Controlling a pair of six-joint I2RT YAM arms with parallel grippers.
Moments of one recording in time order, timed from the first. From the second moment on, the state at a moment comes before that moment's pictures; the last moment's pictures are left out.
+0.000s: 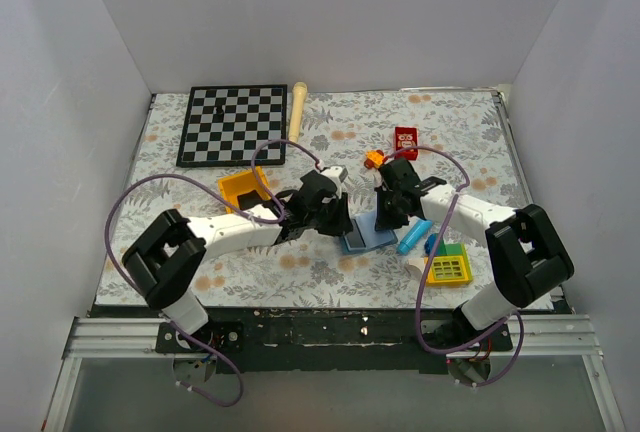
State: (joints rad) left arm -0.89 1.59 0.94 -0.03 0.03 -0.62; right arm 0.56 1.55 0.89 -0.46 -0.05 0.52
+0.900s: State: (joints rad) left arm -0.90 1.82 0.96 0.09 0.13 -0.60; right arm 0.55 1.55 0.93 -0.59 0.16 0.49
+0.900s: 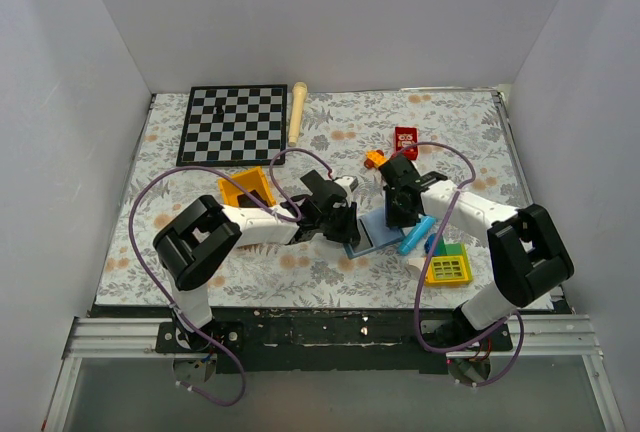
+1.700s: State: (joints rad) left arm -0.90 1.82 0.94 0.14 0.13 -0.61; right arm 0.54 1.60 0.91 -0.45 -0.04 0.46
